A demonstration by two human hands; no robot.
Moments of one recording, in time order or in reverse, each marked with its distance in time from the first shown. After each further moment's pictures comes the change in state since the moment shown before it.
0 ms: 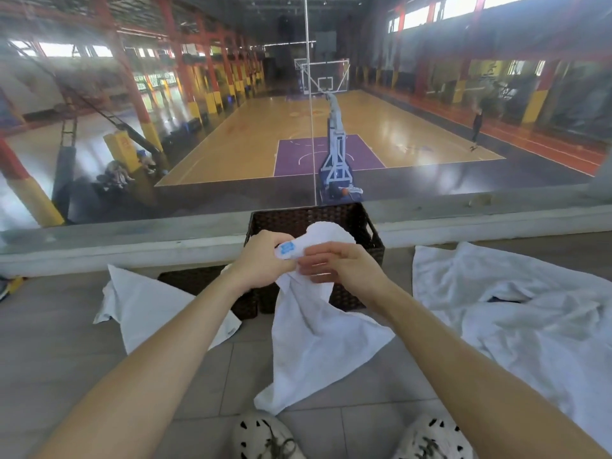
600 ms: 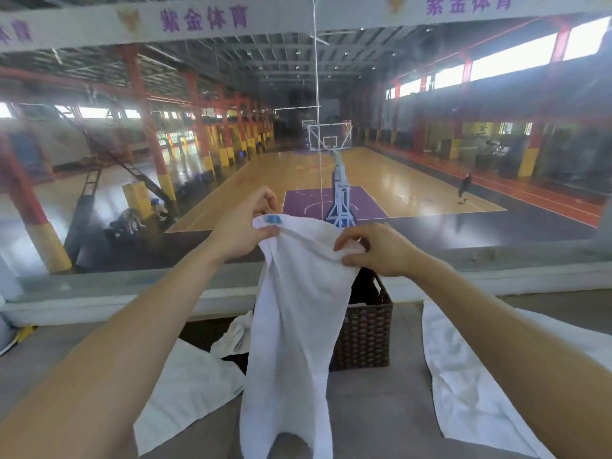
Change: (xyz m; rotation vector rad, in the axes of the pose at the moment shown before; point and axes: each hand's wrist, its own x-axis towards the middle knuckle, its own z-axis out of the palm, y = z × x) left_hand 0.036 0.055 -0.149 0.025 0.274 0.216; right_hand 0.056 -0.114 -0.076 -0.918 0.017 -0.386
